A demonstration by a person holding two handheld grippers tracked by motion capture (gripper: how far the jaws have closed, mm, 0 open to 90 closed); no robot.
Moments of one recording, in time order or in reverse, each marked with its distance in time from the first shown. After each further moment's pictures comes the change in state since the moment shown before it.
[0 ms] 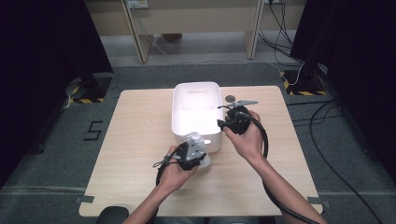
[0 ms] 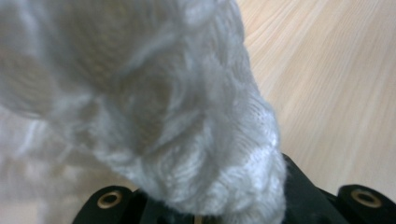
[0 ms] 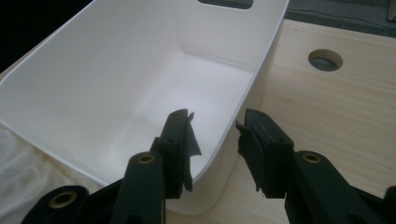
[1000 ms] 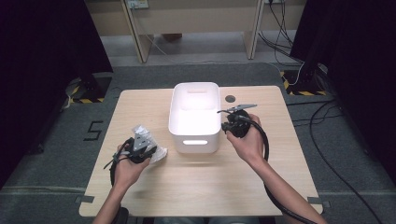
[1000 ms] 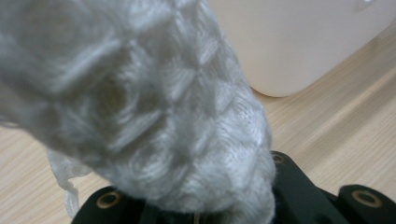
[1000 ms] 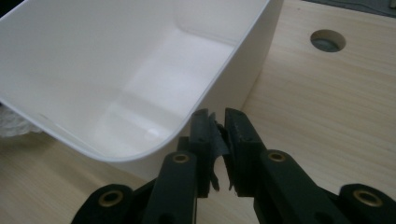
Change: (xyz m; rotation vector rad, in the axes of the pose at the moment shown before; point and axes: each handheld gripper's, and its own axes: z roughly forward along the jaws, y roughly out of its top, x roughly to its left) left arm 0.093 -0.076 -0.064 0.089 0.223 -0.234; right arm 0.000 -0.010 0.002 0.063 -0.009 -0.022
